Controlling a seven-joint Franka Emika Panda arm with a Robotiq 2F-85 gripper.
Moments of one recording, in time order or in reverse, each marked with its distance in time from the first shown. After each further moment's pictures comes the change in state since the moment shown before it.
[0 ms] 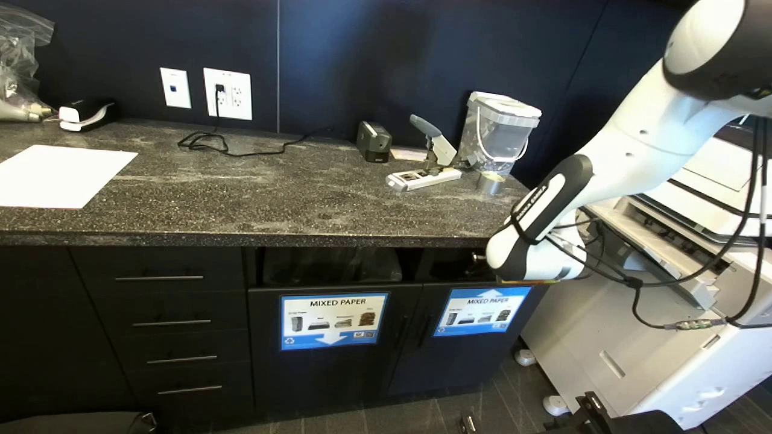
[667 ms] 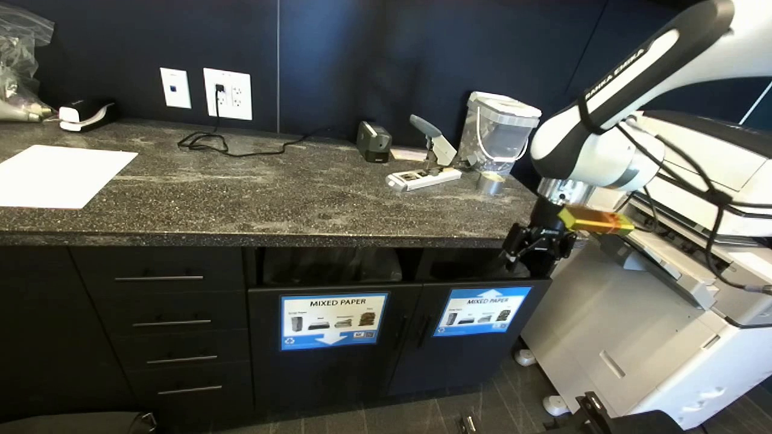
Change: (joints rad) arm -0.102 -0.570 0.110 -0.222 0.193 -0.858 -0.235
